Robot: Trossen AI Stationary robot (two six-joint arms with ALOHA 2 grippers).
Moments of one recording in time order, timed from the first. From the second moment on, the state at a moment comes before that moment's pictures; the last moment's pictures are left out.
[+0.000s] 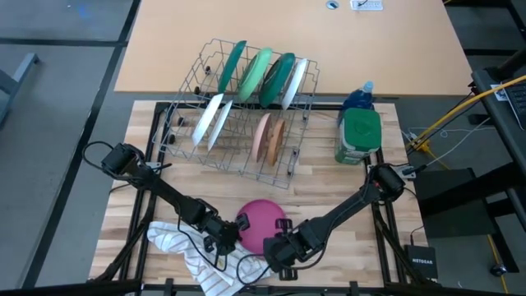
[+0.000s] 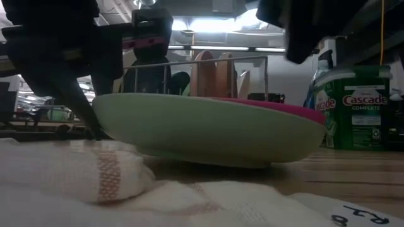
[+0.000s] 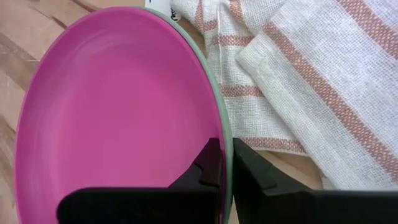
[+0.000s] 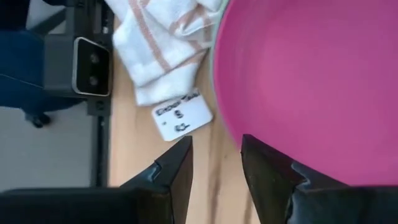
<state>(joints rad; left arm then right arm) -0.54 1.79 0.99 -0.13 -0.13 0.65 0.58 2.09 1.73 -0.83 0.06 0.53</state>
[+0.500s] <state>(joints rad) -0.54 1.79 0.99 -0.12 -0.12 0.64 0.58 2.13 1.73 -0.84 0.07 0.30</state>
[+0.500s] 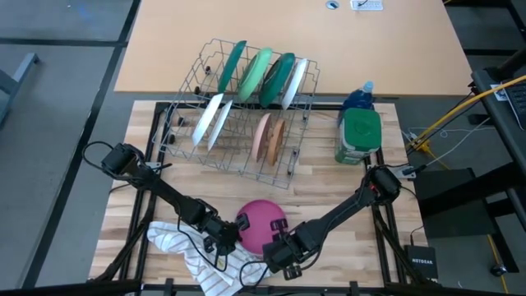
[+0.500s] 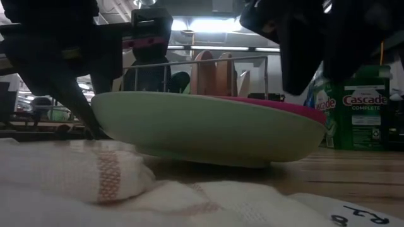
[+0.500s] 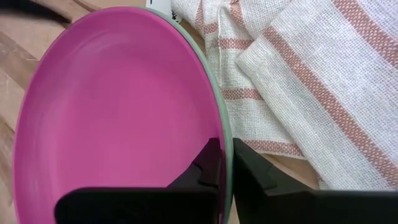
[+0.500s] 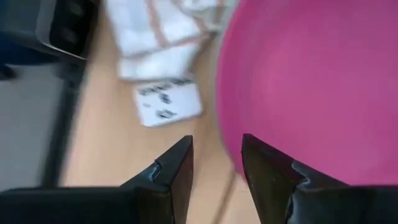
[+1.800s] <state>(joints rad) -0.54 1.79 0.99 -0.12 -0.12 0.65 0.57 2.13 1.69 -0.89 0.09 0.23</state>
